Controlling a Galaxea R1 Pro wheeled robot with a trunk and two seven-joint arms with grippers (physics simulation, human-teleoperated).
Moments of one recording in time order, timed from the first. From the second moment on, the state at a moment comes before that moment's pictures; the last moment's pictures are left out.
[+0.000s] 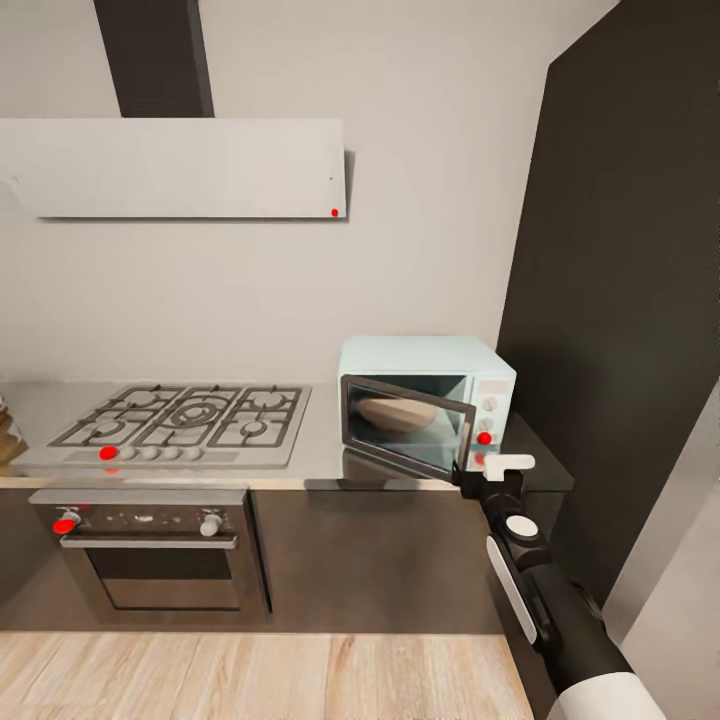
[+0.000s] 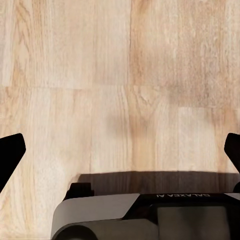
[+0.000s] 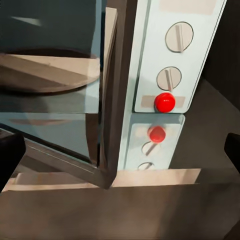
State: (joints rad) left arm -0.17 -0.07 0.01 -0.20 0.01 -0.18 0.01; right arm -0.48 -0.01 0.10 -1.23 -0.01 0.29 -0.20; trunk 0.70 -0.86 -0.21
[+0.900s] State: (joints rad) left arm -0.17 -0.07 0.01 -0.20 0.01 -0.18 0.01; right arm -0.48 -0.01 0.10 -1.22 -0.01 0.07 -0.21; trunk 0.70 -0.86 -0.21
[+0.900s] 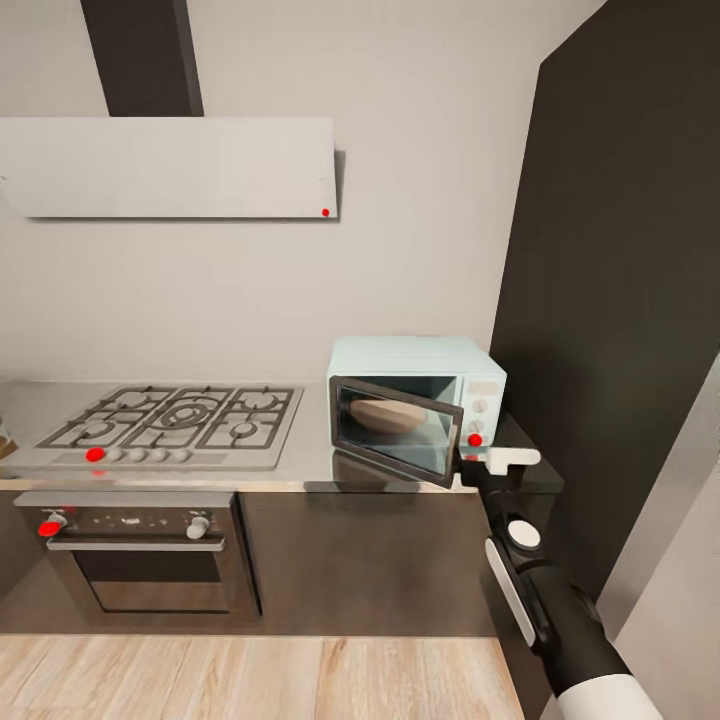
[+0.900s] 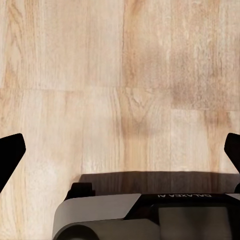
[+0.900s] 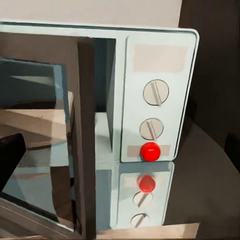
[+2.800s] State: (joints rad) left arm -0.17 -0.07 0.00 -0.20 0.01 -0.18 0.01; right arm -0.52 -0.09 -0.10 -1.15 -0.01 0.16 0.54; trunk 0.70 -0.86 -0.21
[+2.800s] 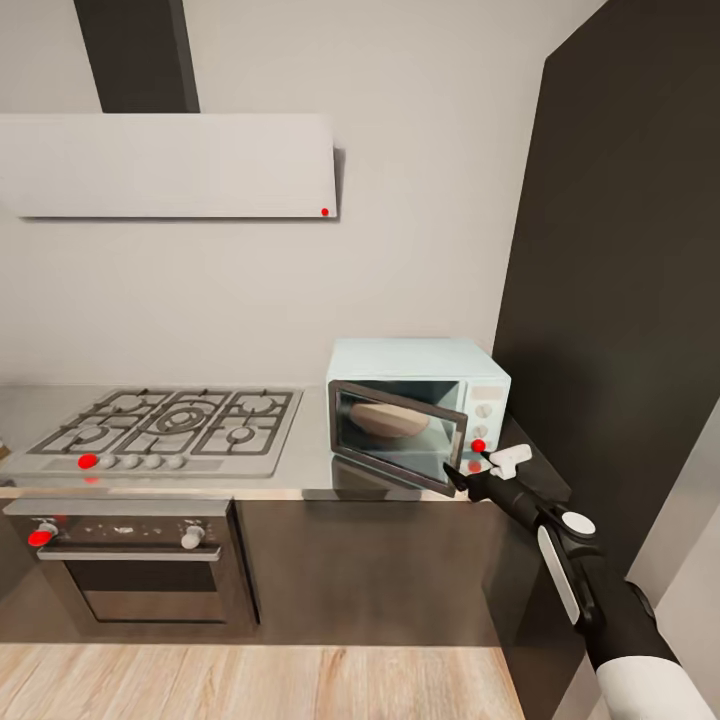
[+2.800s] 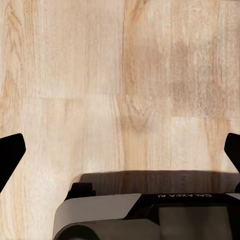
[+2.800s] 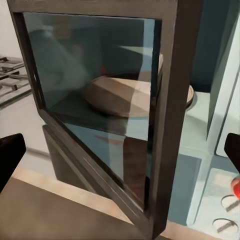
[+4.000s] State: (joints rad) left arm -0.17 -0.07 0.00 -0.20 0.01 -0.18 0.01; right arm -0.52 -0.09 -0.10 -1.15 -0.01 0.16 0.57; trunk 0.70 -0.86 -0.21
